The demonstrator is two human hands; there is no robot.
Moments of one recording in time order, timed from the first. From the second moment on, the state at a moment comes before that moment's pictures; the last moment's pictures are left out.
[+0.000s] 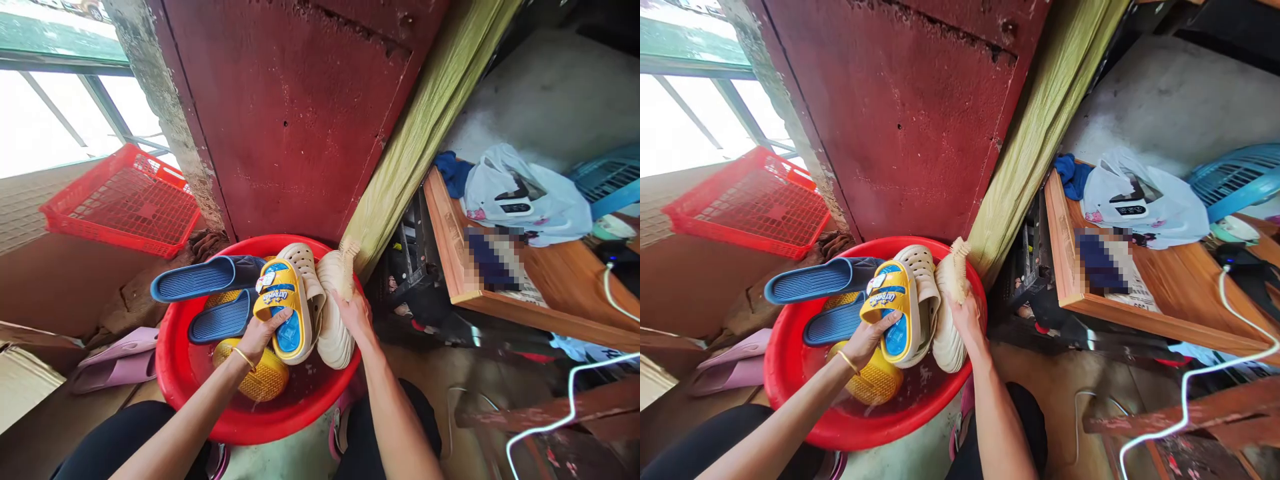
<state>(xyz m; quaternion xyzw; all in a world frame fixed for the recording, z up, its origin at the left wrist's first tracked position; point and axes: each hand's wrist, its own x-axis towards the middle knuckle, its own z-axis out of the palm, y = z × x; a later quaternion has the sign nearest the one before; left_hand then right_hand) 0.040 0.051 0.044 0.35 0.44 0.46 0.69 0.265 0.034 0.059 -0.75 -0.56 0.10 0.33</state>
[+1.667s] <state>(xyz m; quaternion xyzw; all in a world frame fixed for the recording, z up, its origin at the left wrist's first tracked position) 0.029 0.063 0.039 0.08 0.32 0.44 0.83 0.300 0.030 0.108 -0.55 -0.29 0.31 0.73</state>
